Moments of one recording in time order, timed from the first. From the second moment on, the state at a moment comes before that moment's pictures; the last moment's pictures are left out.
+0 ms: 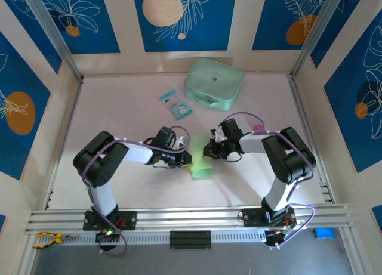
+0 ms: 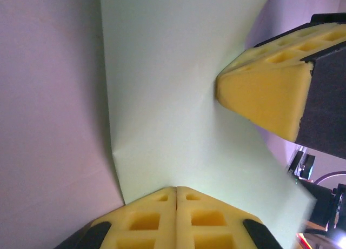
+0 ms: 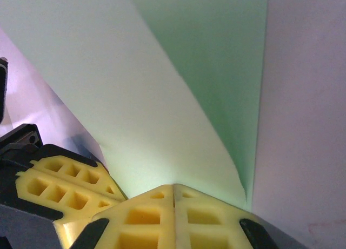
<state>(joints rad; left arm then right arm) -0.67 1.81 0.73 0.19 0.65 -0.82 0.44 1.74 0.73 -0.07 -0.64 0.63</state>
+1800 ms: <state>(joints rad) -0.77 1.67 0.69 0.13 0.62 -0.82 0.47 1.72 0.70 -0.01 -0.59 0.66</state>
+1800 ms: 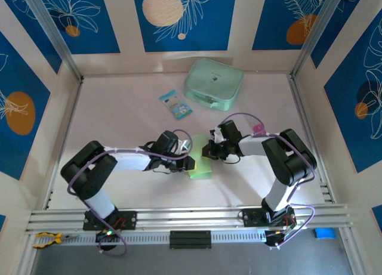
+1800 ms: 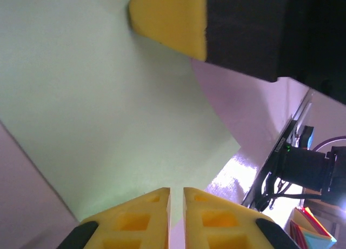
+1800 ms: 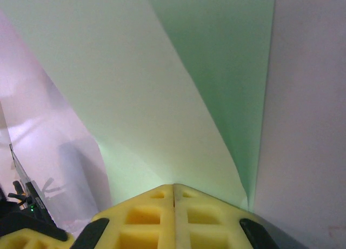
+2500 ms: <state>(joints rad) -0.78 1.57 0.62 0.11 0.58 -0.81 0.47 1.72 0.69 0.01 -0.60 0.66</state>
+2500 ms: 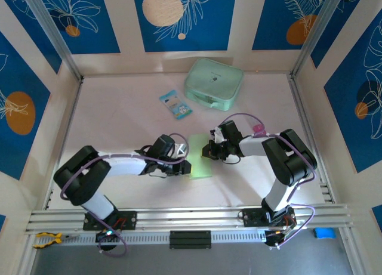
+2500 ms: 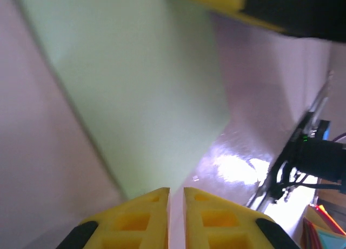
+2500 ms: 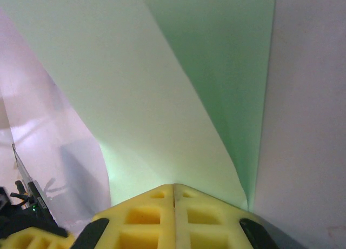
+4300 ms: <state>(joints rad) -0.61 1.65 0.95 -0.09 0.64 -0.63 0.45 1.74 0.73 -0.05 -0.63 0.60</state>
